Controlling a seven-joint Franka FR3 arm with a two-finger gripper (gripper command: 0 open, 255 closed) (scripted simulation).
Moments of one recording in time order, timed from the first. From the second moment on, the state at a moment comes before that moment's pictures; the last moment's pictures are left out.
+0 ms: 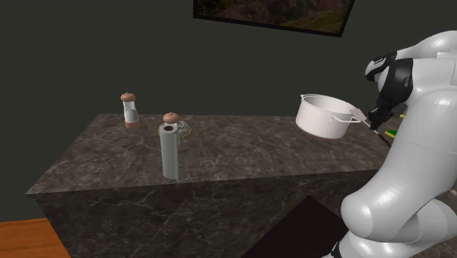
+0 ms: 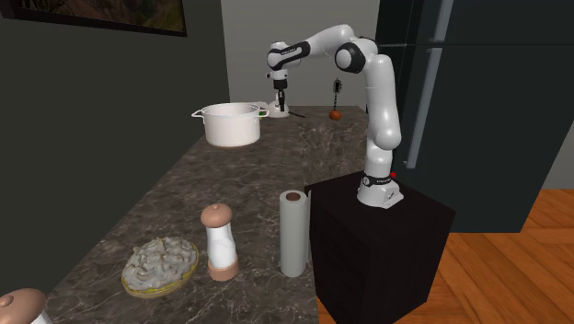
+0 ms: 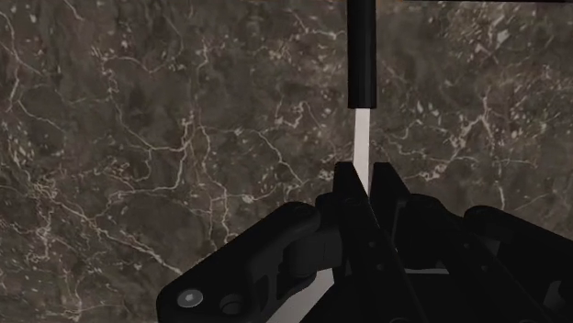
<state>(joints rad) -0.64 0.22 -0.66 -1.66 0.09 1.79 -0.81</state>
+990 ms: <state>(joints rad) -0.65 0.26 -0.65 -1.80 0.12 1.98 -0.83</state>
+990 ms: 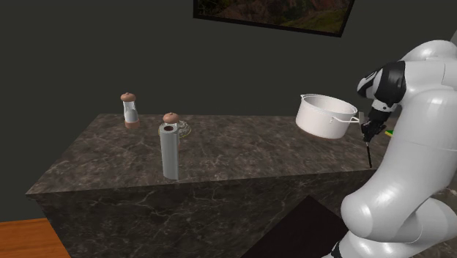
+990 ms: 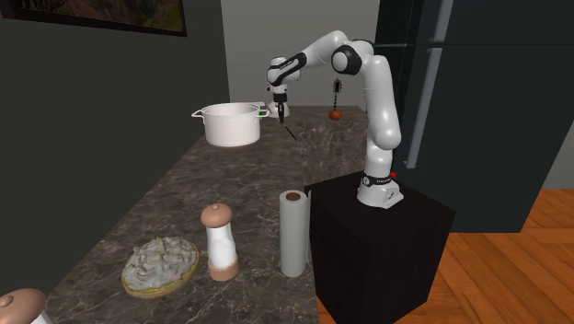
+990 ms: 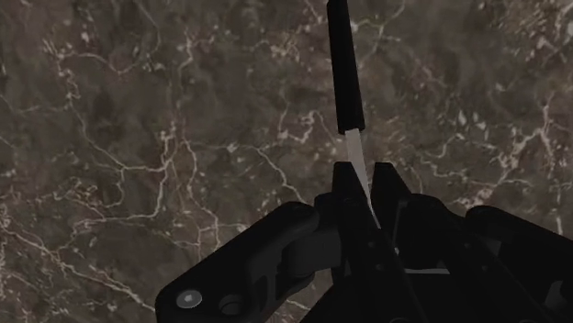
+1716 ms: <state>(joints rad) -0.66 0.33 -0.63 -1.88 0.17 2.11 -0.86</state>
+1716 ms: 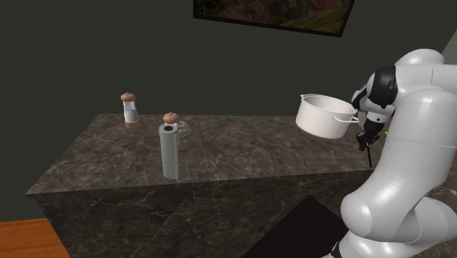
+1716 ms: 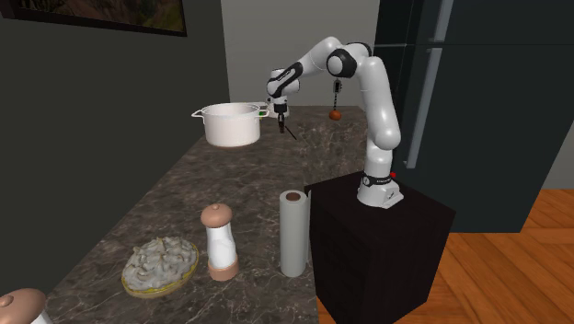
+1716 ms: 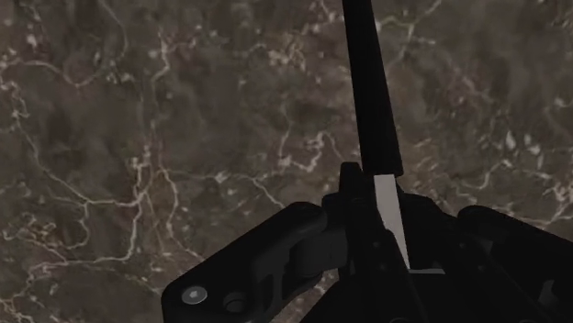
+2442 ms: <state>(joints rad) -0.63 0.04 -0.67 -2.09 0.10 2.28 -0.84</state>
